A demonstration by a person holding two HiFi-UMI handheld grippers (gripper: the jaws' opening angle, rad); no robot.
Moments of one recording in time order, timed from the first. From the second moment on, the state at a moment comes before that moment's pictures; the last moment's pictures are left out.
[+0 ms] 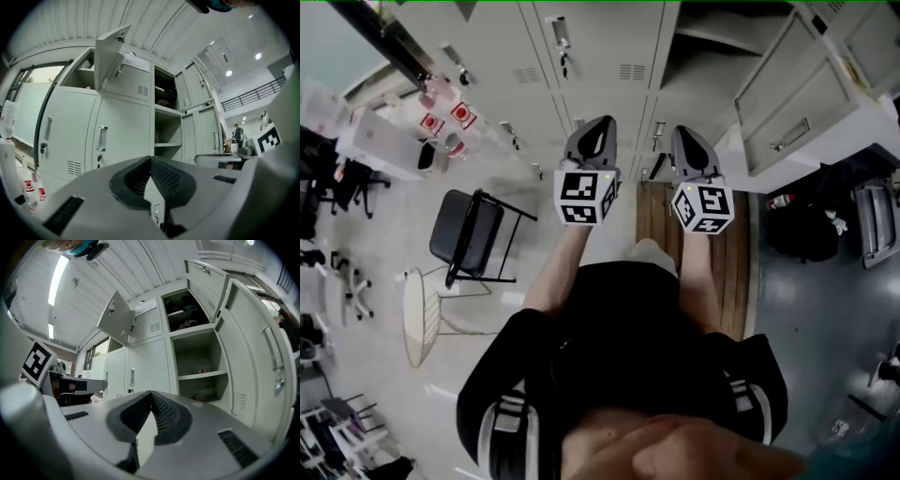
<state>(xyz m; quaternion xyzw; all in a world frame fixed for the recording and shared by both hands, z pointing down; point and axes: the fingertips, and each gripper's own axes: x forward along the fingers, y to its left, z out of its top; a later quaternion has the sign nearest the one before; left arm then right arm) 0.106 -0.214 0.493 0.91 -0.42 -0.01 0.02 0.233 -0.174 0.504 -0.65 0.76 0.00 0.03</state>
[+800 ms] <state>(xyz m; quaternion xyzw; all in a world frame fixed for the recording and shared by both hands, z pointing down) -0.002 -0.219 0.508 0.90 -0.43 -0.01 0.05 0.107 -0.184 0.511 -0.63 0.78 0.00 0.00</state>
